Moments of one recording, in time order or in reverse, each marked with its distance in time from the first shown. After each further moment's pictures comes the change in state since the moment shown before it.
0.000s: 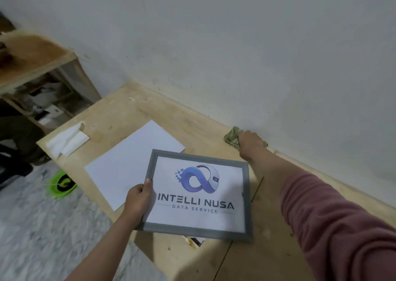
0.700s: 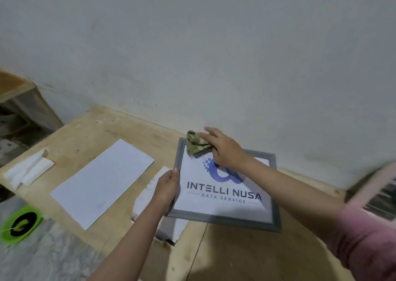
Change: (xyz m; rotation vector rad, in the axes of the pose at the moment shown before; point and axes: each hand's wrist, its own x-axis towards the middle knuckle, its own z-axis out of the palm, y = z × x) left_hand -0.074 0.092 0.094 -0.183 -0.370 0.202; right_hand -0.131 0.028 -0.051 0.430 0.514 -0.434
